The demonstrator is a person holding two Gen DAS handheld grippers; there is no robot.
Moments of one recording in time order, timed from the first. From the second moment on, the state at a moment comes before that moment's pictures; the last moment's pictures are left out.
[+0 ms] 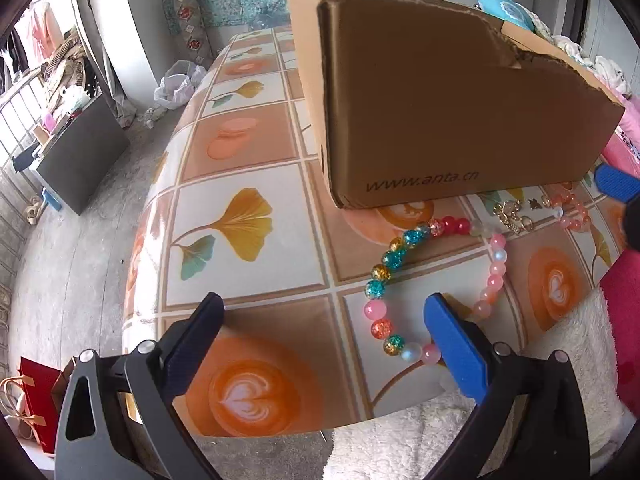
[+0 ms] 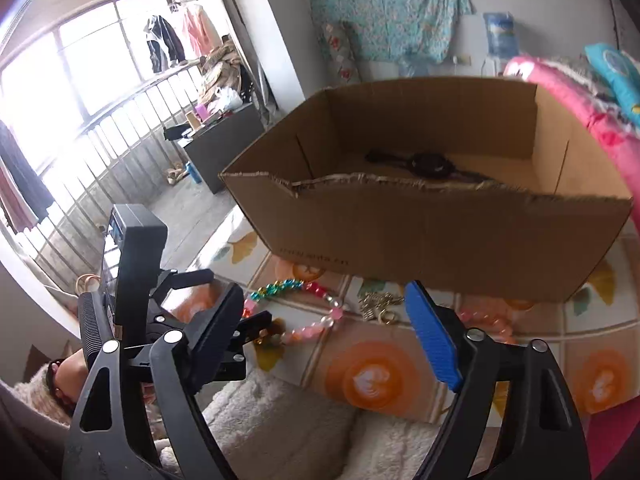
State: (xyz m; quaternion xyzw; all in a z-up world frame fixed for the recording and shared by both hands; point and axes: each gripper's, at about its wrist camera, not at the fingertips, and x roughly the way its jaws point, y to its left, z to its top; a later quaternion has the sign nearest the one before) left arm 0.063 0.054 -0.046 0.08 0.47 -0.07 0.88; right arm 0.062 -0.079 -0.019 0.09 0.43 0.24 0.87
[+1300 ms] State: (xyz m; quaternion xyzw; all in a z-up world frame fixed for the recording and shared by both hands) left arm 0.039 0.036 -0.012 0.07 0.37 -0.18 0.91; right arm 0.073 -0.046 -0.062 0.08 0.46 0.20 0.86
